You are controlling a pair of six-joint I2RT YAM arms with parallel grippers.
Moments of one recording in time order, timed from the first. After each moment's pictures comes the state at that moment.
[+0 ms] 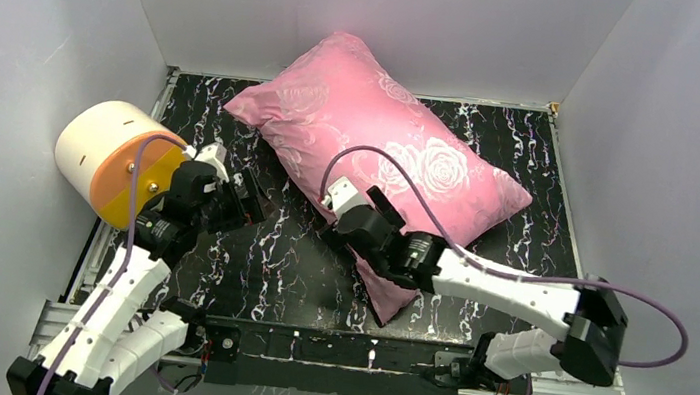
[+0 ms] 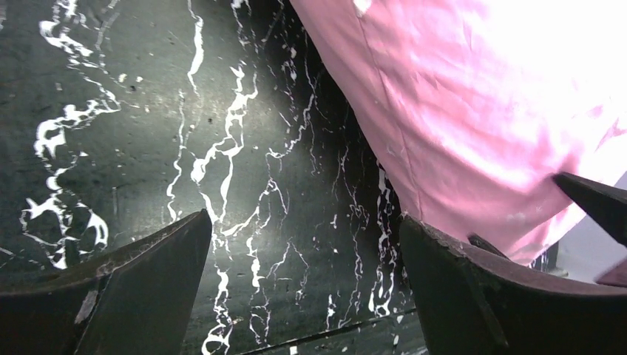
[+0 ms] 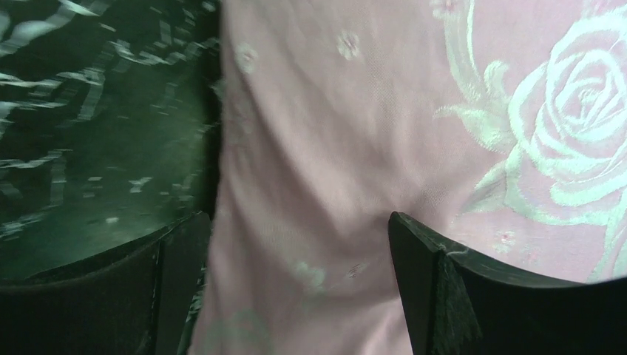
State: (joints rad) left arm -0.30 0.81 0.78 -0.66 0.12 -0.63; right arm 1.20 1.31 1.05 -0.44 0.51 0.02
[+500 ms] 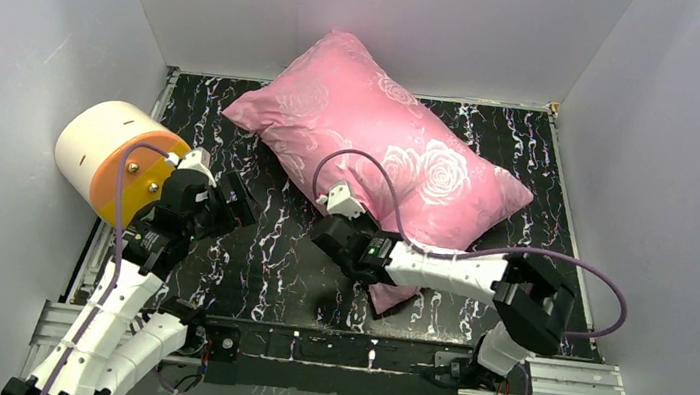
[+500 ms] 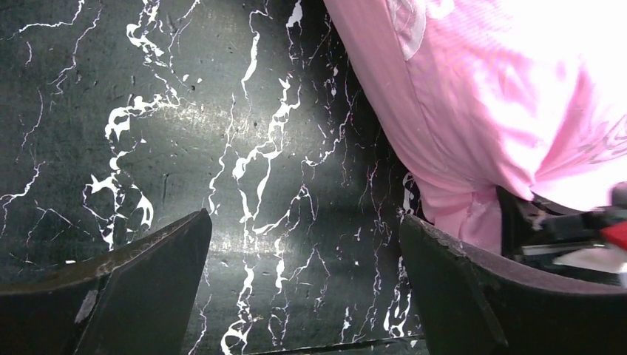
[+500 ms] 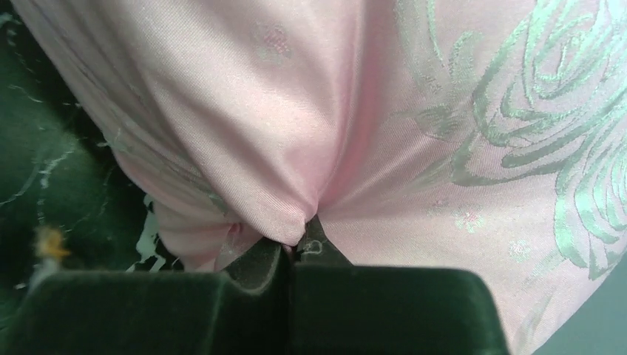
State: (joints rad) left arm -0.30 0.70 0.78 -0.74 -0.04 -0.66; right arm 1.20 1.64 1.02 -0.36 0.98 0.15
